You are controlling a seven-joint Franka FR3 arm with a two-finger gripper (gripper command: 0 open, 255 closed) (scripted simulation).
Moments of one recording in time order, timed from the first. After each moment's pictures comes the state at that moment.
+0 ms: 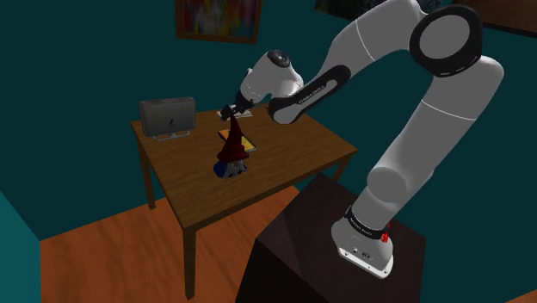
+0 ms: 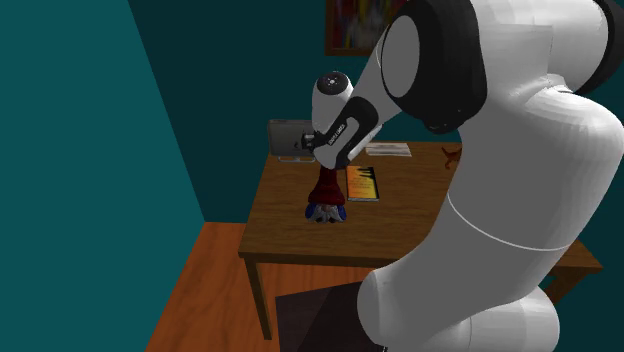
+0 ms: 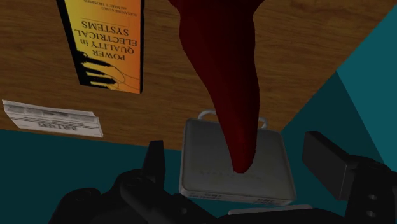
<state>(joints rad) -0.26 0.05 0.27 -2.38 -0.67 2.95 0.65</state>
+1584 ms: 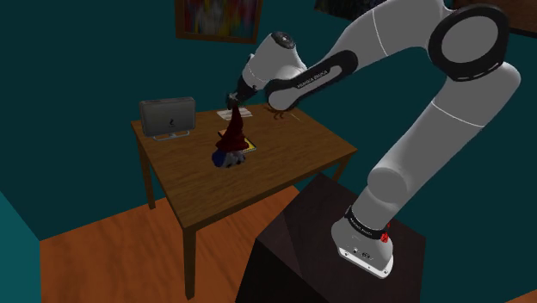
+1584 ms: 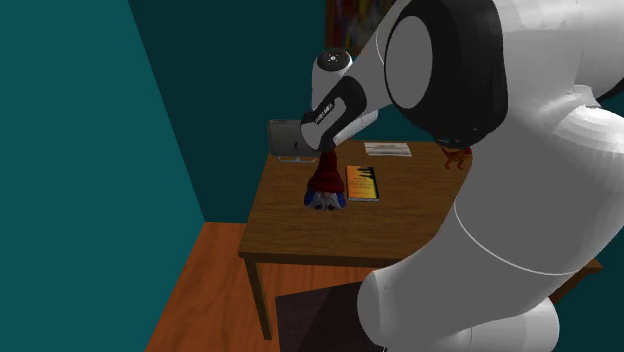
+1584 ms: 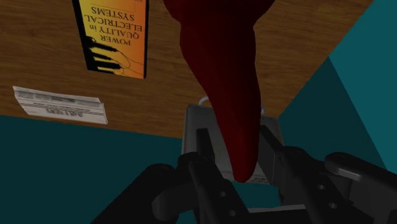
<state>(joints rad) -0.24 -0.05 0.30 -2.37 -0.41 2.85 0.43</state>
